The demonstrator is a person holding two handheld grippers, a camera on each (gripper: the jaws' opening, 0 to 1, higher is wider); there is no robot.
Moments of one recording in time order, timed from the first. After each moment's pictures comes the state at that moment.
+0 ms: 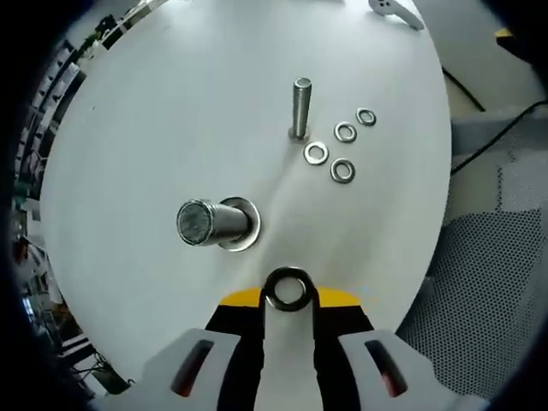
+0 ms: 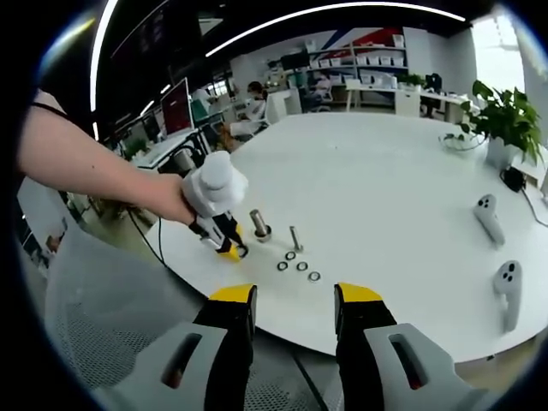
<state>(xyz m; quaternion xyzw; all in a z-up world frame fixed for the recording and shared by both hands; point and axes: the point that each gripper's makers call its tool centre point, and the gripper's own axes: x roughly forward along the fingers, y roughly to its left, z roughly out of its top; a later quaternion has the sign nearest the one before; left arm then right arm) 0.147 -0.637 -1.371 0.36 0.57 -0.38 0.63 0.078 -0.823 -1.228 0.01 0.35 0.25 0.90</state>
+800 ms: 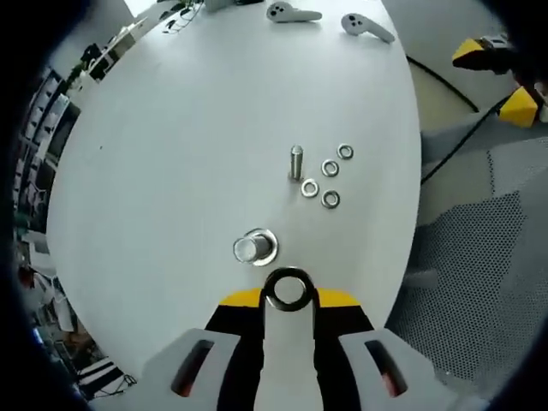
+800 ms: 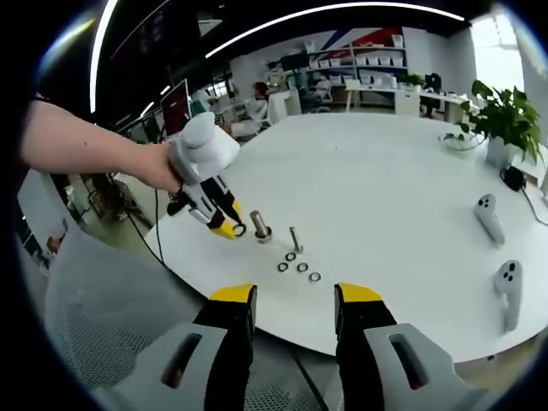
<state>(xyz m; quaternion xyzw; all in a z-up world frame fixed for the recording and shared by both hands) 0.165 -0.647 -1.308 0.37 0.52 -0.43 0.63 0.078 -0.823 -1.227 0.01 0.35 0.25 0.90</state>
